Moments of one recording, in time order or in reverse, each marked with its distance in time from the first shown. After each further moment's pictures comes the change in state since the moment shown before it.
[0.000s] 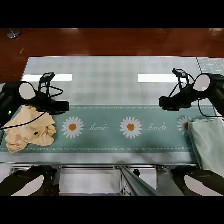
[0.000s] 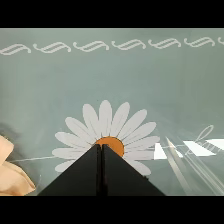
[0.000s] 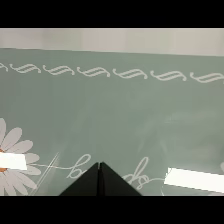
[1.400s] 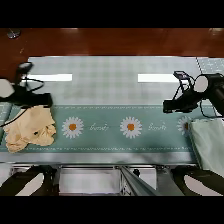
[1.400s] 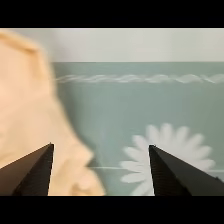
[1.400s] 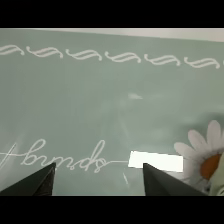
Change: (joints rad) left arm 0.171 0.115 0.043 0.167 -0.009 0.027; right arm 0.000 0.000 0.000 -0.148 0.074 -0.010
